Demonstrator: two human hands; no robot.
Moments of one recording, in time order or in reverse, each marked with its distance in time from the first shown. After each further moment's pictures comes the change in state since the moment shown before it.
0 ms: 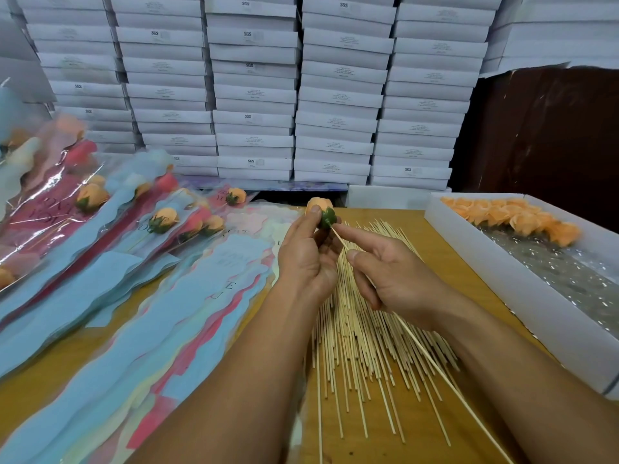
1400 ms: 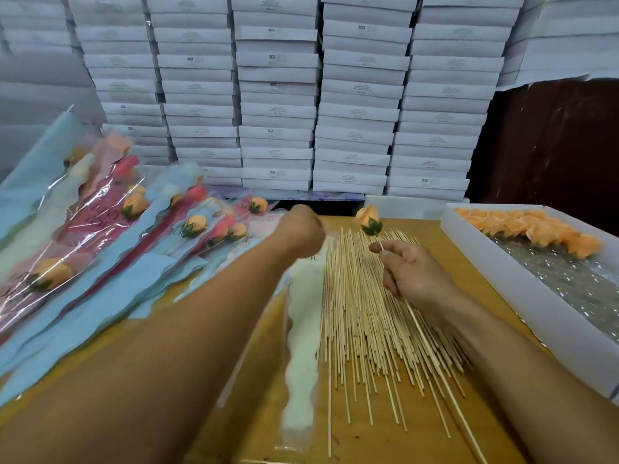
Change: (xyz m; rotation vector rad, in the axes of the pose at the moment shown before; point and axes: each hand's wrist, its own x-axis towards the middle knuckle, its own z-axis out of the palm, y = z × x) left_hand 0.018 0.066 0.012 1.883 -0.038 0.292; right_hand 0.009 0.022 -0.016 -0.056 0.239 0.207
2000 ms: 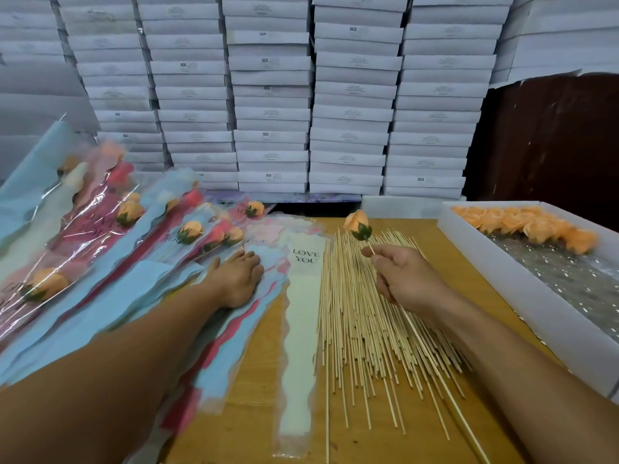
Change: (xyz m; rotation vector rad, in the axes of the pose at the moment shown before) left_hand 0.017 -0.152 -0.004 0.578 -0.164 0.101; right_hand 0.003 0.004 0.003 -0.037 -0.043 0.001
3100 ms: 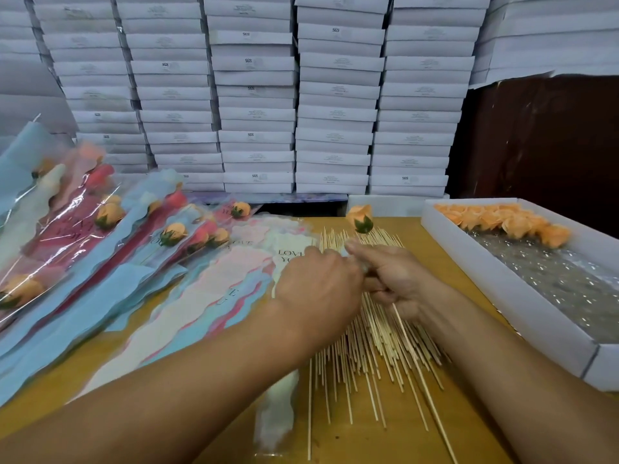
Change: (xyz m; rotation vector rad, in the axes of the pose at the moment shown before) left_hand -0.105 0.197 -0.063 0.403 0.323 0.302; right_hand -0.002 -0.012 -0.004 0.571 -0.071 0.259
